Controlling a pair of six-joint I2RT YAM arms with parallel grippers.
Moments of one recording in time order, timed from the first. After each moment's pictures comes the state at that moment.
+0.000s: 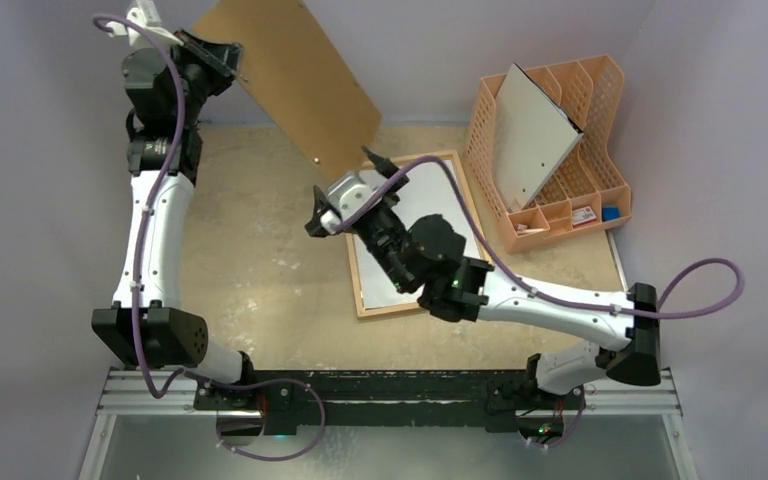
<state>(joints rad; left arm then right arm) 0.00 1.48 1.72 -0.12 0.14 -0.75 1.28 1.43 1.31 0.44 0.63 -0.72</state>
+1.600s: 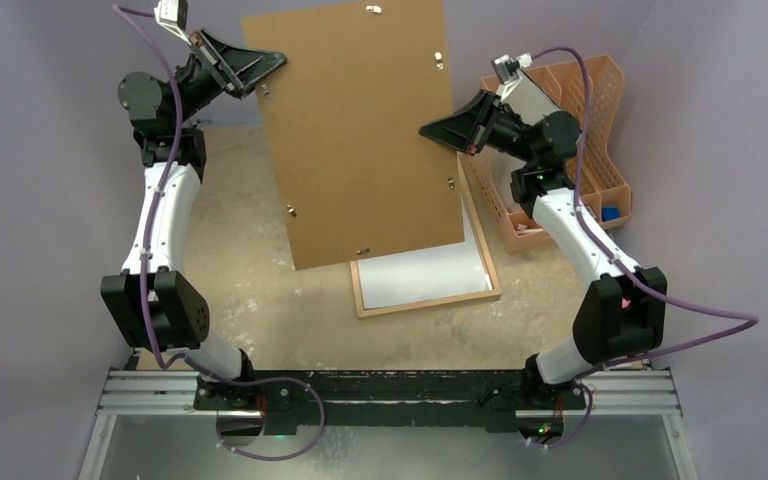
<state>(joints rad) 0.10 1.58 1.61 0.65 0.97 -1.48 0.22 1.52 1.29 0.72 -1.01 1.09</state>
